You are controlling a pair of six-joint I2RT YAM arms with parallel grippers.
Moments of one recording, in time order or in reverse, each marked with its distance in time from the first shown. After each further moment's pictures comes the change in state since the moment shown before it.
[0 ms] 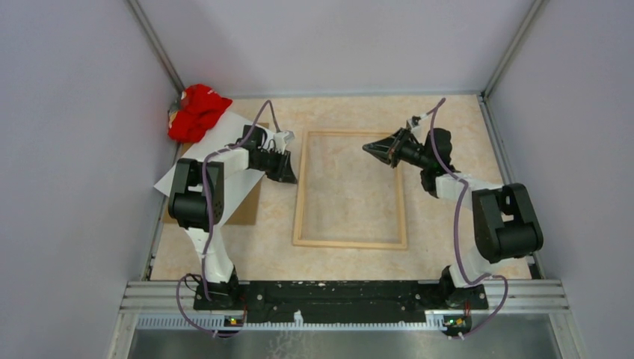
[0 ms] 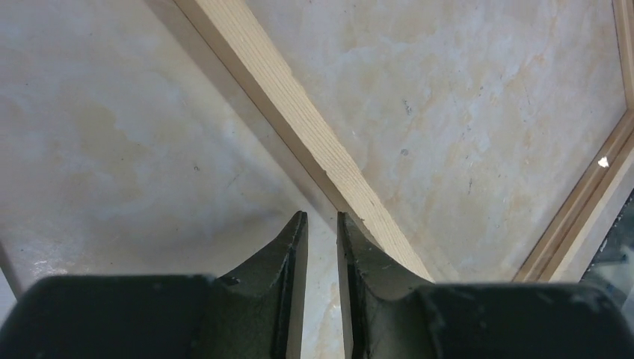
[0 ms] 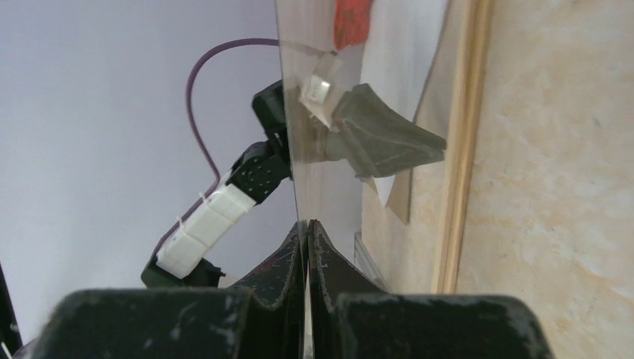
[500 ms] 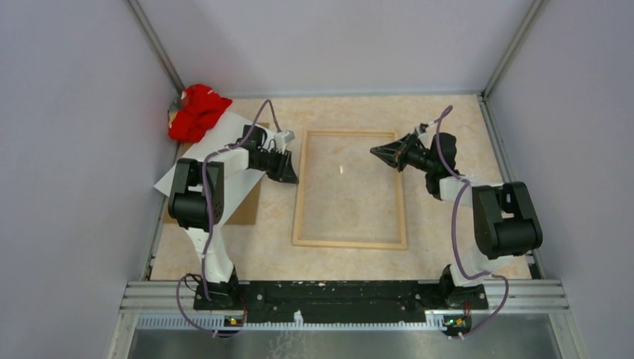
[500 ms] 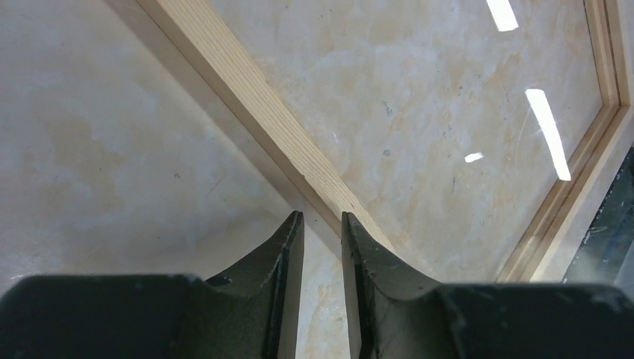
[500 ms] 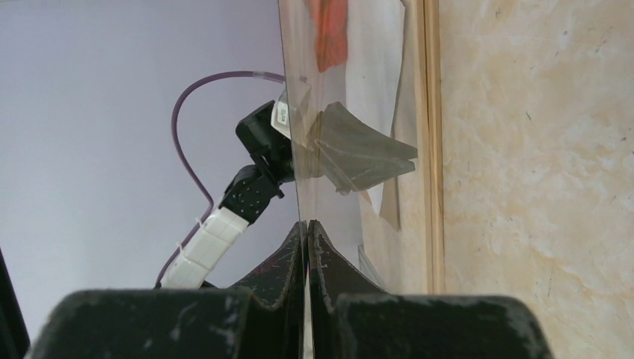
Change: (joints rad) left arm 0.001 0.000 0.000 -0.001 0.044 0.002; right arm -0.064 0.039 -0.066 0.006 0.008 0.029
